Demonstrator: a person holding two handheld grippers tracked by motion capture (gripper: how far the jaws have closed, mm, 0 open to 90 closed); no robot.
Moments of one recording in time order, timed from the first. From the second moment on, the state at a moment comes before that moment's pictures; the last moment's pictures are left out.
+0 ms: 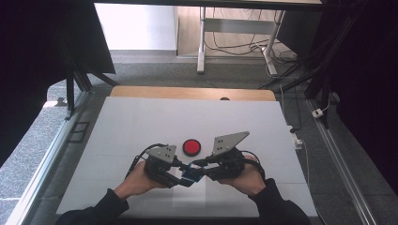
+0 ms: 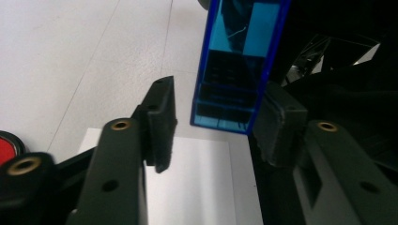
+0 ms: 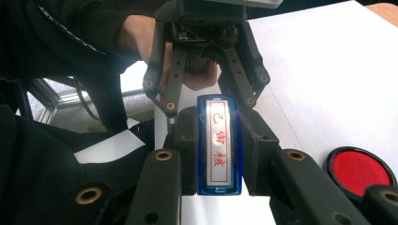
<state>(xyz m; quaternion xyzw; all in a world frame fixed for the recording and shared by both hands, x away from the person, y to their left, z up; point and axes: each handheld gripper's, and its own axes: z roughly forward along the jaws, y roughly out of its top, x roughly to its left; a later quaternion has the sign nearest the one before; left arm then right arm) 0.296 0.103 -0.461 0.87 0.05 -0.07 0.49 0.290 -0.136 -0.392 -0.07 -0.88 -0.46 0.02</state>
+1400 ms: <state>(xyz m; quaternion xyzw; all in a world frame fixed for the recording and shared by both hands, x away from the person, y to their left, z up) 0.291 0.108 -0.454 0.86 0.02 -0.07 0.50 0.290 -0.140 -0.387 -0.05 -0.87 -0.49 0.04</state>
